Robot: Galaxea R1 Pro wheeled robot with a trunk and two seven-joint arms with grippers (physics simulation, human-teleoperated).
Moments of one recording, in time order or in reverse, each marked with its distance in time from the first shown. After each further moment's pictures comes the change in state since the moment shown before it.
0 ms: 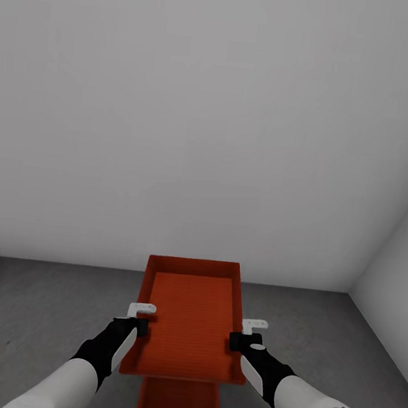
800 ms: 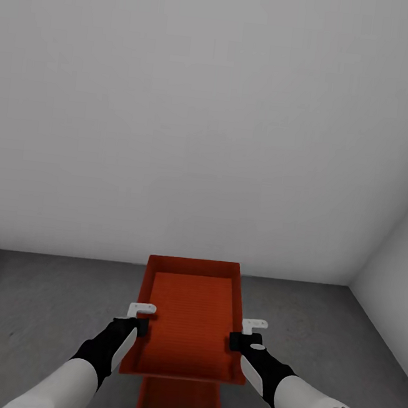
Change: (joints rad) left arm 0.000 0.000 0.000 -0.001 -0.001 0.000 0.000; right arm 0.000 0.000 -0.001 0.000 0.000 -0.001 0.000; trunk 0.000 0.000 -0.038
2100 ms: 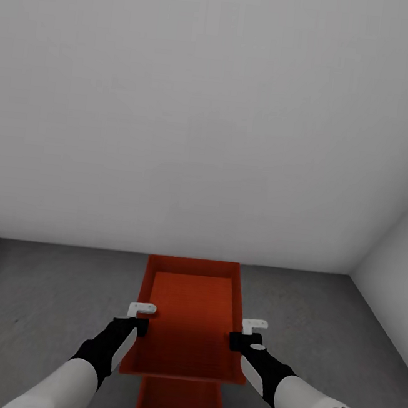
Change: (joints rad) left arm 0.000 0.000 -0.001 -0.001 0.000 0.000 0.000; right arm 0.000 0.000 0.000 0.000 -0.001 -0.002 0.000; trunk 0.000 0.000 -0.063
